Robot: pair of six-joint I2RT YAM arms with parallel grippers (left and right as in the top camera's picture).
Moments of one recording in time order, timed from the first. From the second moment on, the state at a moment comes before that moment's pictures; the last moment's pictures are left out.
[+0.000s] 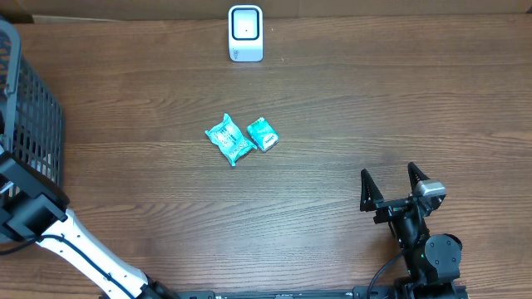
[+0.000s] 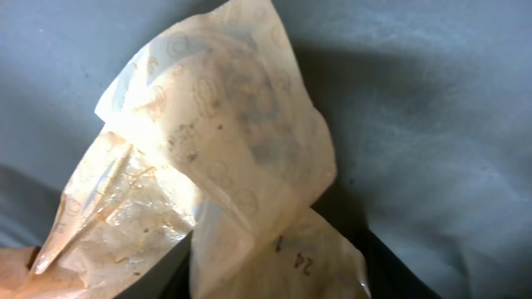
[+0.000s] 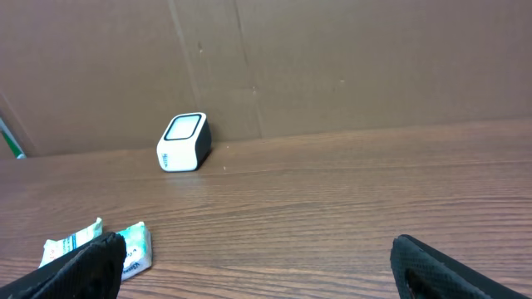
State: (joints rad) left arm 0.75 2.46 2.21 -1.38 -0.11 -0.15; right arm 0.13 0.01 0.02 -0.03 -0.06 0.17
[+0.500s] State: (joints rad) left arm 0.75 2.49 2.42 -1.60 -0.14 -0.19; right arm 0.13 0.01 0.02 -0.03 -0.06 0.17
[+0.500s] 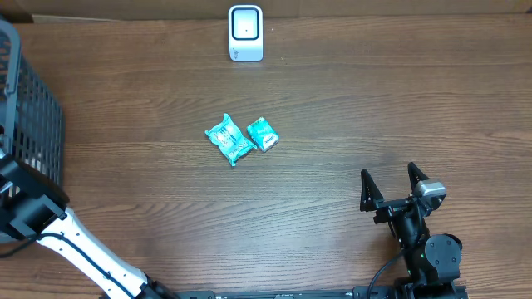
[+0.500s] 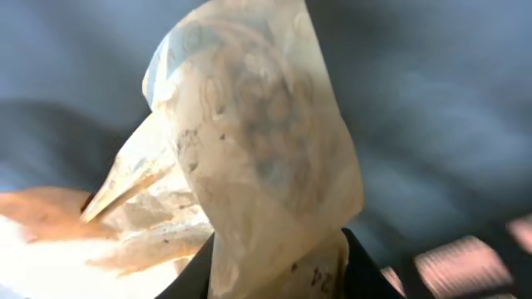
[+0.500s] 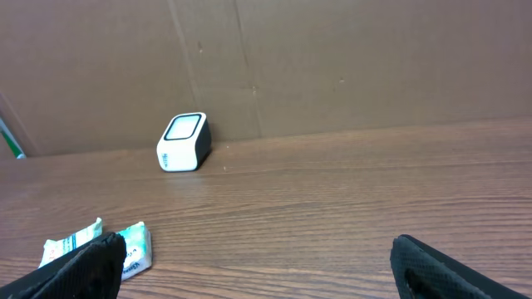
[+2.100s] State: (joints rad) left arm -0.33 1.82 1.73 -1.18 0.07 -0.15; right arm 0.13 0.01 0.02 -0.03 -0.06 0.17
